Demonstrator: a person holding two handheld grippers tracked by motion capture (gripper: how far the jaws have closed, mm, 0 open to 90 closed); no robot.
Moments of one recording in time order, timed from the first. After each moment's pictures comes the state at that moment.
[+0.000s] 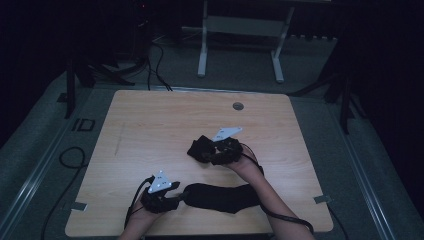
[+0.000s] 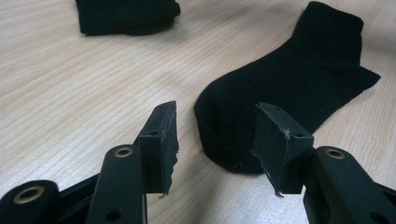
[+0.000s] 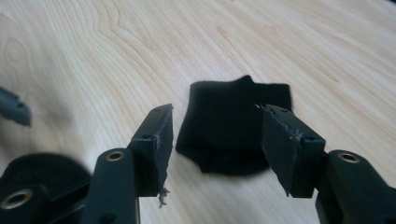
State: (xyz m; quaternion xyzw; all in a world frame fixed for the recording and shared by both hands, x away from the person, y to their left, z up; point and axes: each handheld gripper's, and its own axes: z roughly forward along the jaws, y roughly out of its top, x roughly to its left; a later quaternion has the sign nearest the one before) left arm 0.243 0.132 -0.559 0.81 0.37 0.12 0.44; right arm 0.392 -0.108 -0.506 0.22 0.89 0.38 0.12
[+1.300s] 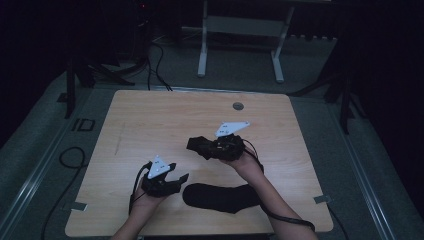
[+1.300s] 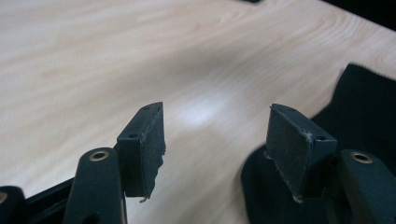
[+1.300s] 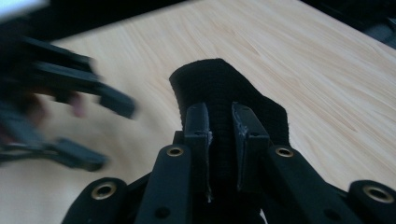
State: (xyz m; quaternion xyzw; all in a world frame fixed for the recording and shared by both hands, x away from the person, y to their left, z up) left arm 0.272 0.127 -0.532 0.77 0.40 0.18 0.46; right arm 0.369 -0.111 -0.459 0.20 0.86 0.46 0.08
